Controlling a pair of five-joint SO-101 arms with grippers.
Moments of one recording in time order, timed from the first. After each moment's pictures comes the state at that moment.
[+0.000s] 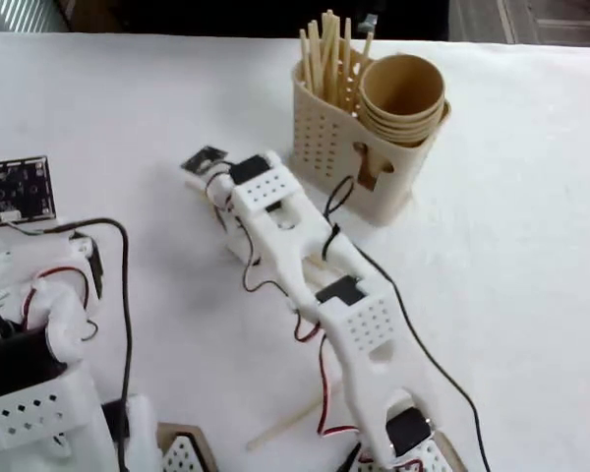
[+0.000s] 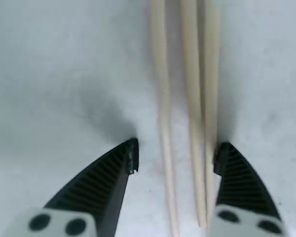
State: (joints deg) left arm -23.8 -64.6 45.8 71.4 -7.3; right arm -34.9 45.1 -28.9 84.4 16.0
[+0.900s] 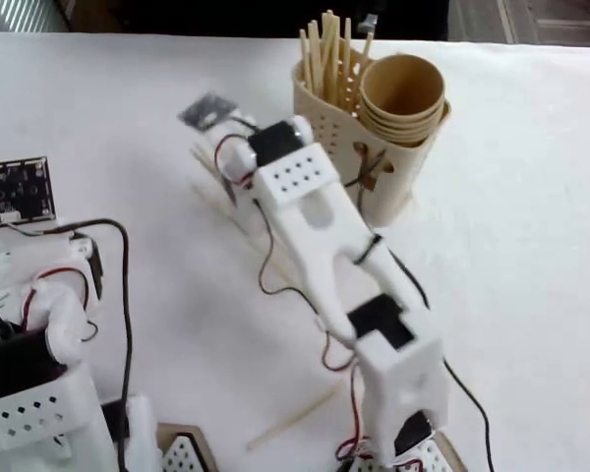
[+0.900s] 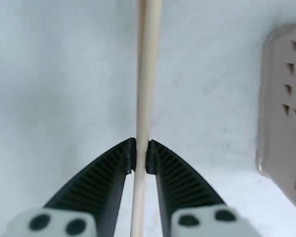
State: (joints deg) left arm -23.8 -64.7 45.8 71.4 -7.3; right arm -35.1 19.7 -29.5 94.7 16.0
